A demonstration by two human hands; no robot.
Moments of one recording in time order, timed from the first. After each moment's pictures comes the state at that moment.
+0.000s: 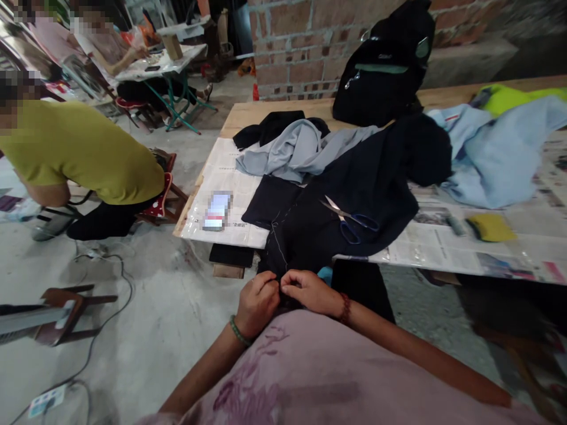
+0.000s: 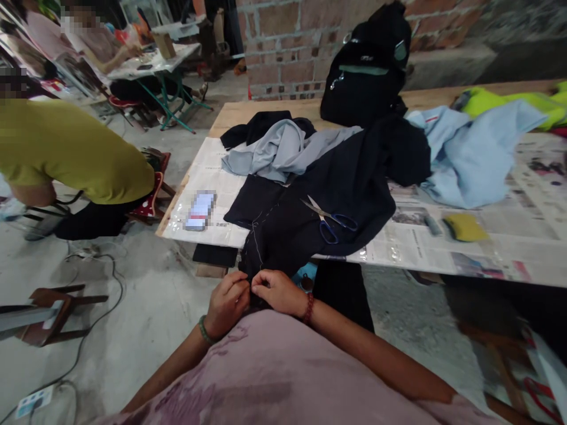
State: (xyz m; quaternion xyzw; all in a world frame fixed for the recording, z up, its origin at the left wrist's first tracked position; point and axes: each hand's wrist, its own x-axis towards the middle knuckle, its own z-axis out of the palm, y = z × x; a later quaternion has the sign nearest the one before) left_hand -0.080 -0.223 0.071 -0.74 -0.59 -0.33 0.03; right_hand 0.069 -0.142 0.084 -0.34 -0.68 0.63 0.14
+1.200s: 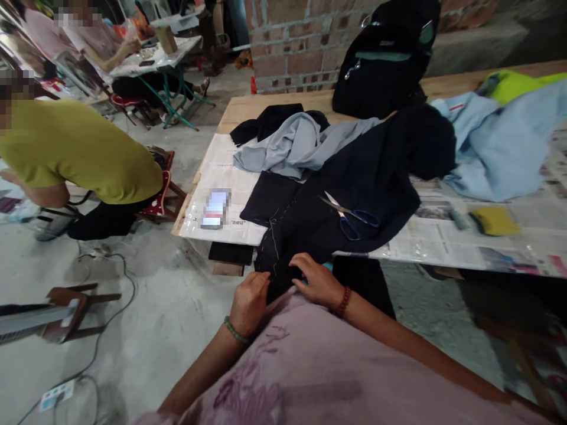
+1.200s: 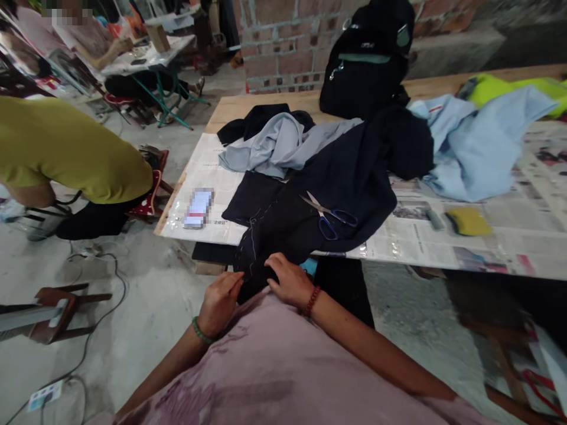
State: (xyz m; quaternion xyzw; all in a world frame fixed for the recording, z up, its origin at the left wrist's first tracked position) left_hand -0.088 -0.221 0.068 -0.70 -0.65 -0.28 -0.04; right_hand 0.090 -0.127 0.046 -0.35 -0.86 0.34 0.15
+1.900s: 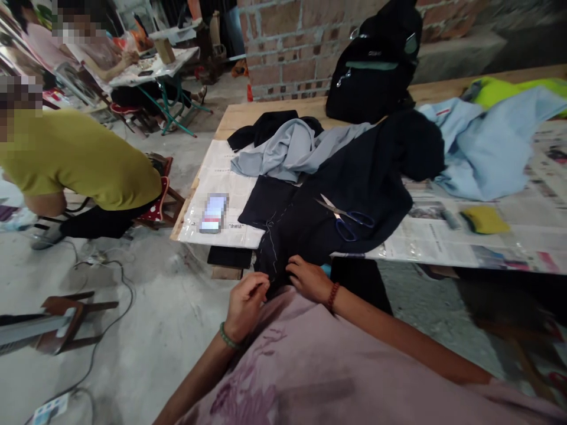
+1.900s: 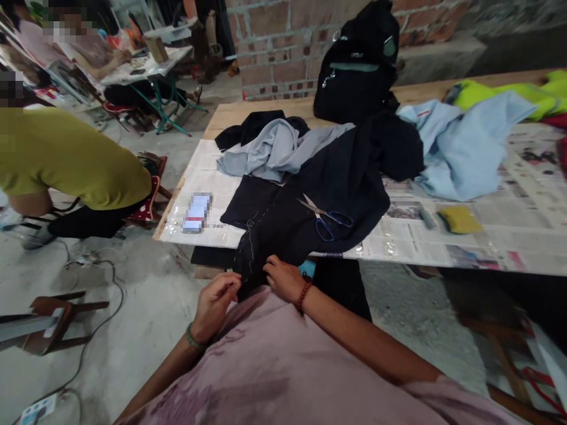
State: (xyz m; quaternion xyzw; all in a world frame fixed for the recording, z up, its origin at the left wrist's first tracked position) left_hand -0.089 -0.225 0.083 -0.54 -0.64 -0.44 -0.32; right_hand 0.079 -0.123 0.034 -0.35 -0.90 0.26 0.04
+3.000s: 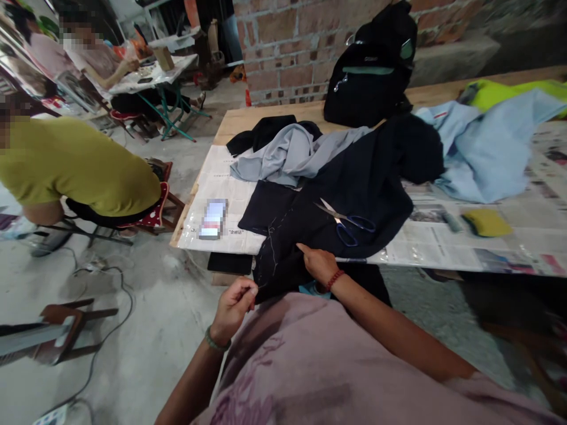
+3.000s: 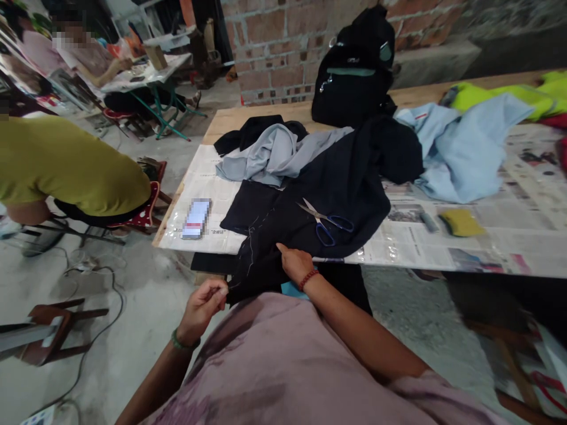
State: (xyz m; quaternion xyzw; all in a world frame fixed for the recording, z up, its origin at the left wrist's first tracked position) left_hand -0.116 -0.224 0.091 -0.42 -0.62 -0.46 -0.48; right_hand 0.081 -0.074 0.030 -0.52 -0.83 0.17 -0.06
